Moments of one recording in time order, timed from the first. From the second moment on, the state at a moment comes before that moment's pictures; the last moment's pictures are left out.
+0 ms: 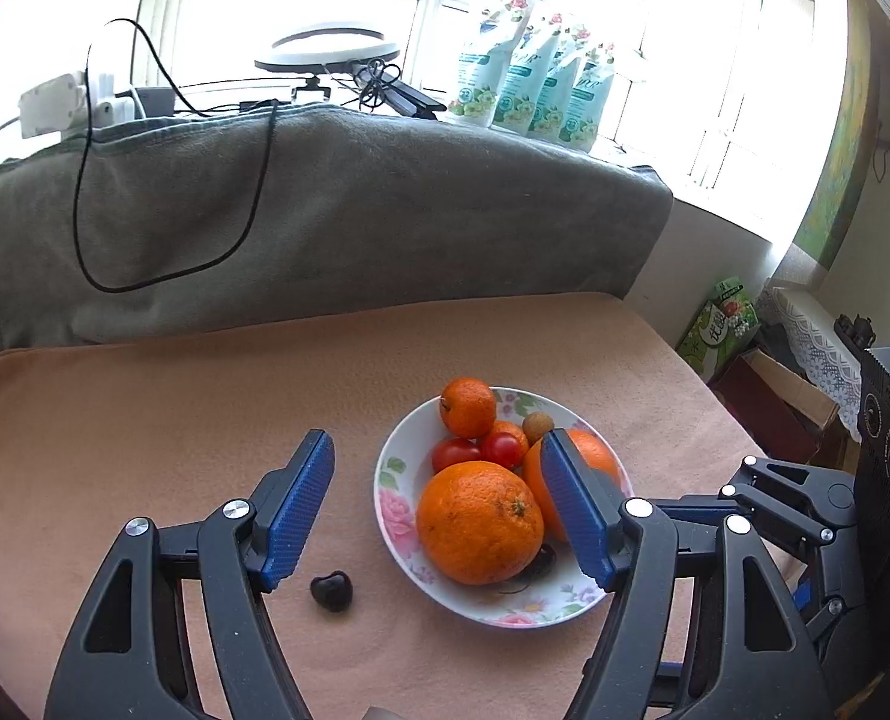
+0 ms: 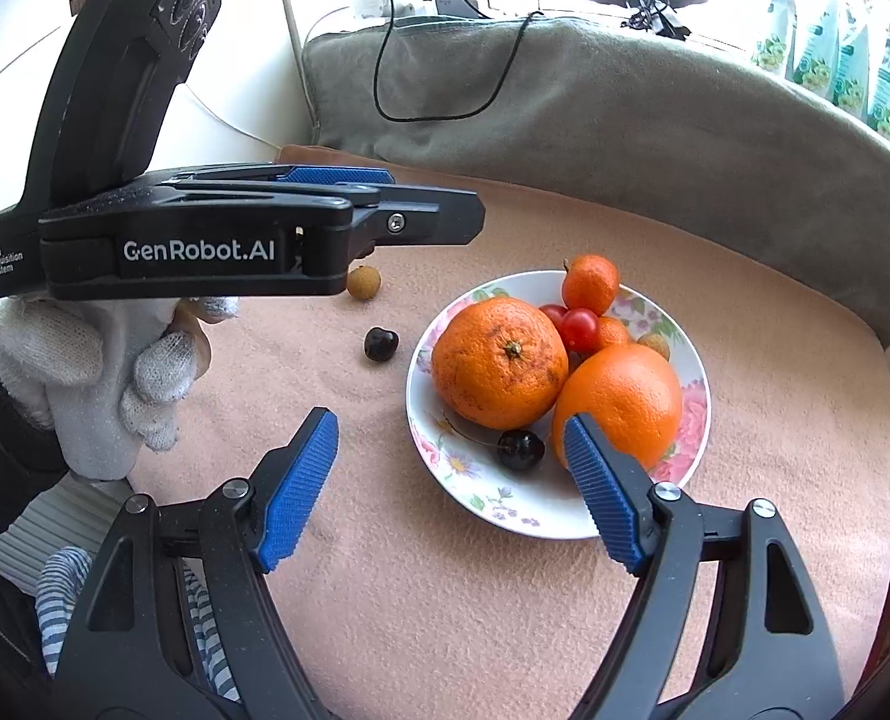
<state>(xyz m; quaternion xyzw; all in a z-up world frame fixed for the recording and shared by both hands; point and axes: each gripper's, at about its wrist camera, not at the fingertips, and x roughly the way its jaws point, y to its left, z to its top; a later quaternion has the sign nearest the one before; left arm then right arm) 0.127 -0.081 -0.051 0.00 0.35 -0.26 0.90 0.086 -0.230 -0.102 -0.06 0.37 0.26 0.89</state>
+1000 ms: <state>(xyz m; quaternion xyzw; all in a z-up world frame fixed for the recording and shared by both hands) 0.165 0.020 -0.119 -0.07 0.45 -0.22 0.86 0.155 -0.118 -0.123 -0.25 0.42 0.38 0.78</state>
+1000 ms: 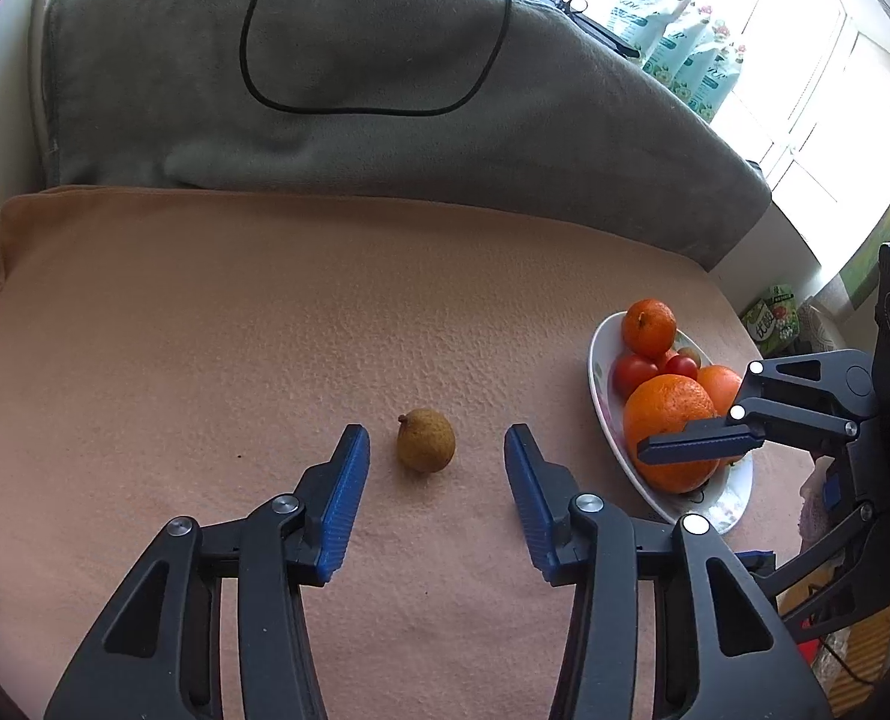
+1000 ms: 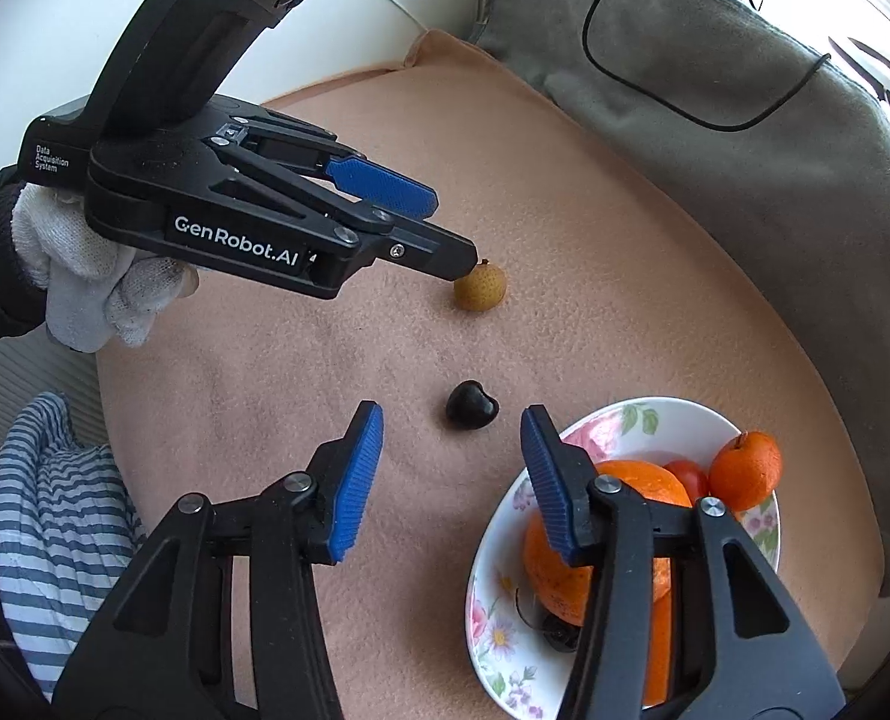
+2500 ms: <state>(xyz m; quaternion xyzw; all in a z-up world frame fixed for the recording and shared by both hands) 0.198 0.022 -0.154 -0.11 0.49 -0.24 0.83 0.195 -0.075 -0.173 -0.30 0.47 0.38 0.74</state>
